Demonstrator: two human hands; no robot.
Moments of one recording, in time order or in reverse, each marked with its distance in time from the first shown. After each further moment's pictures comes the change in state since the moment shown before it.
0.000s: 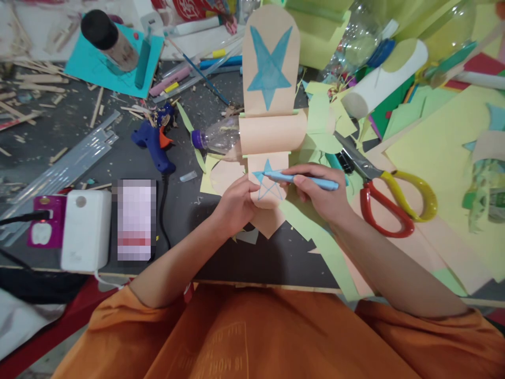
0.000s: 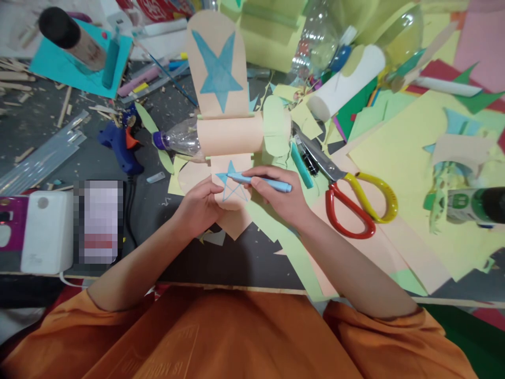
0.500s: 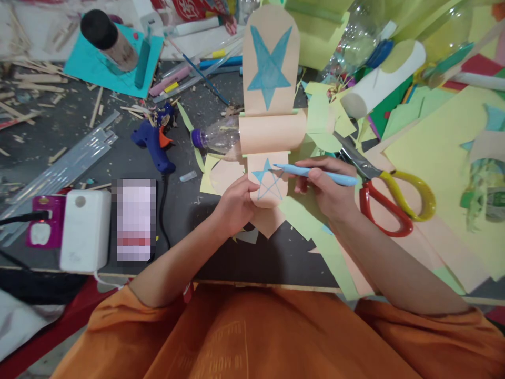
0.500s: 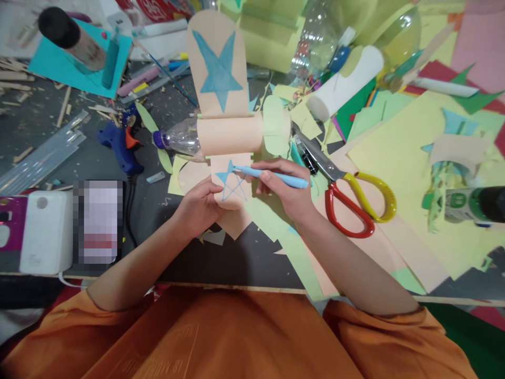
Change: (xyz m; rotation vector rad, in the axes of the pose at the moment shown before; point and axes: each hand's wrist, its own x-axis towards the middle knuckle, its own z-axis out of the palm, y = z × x) left_hand 0.000 0.002 0.001 -0.060 0.021 -0.030; right_hand 0.004 0.005 -0.006 0.154 0.061 -0.065
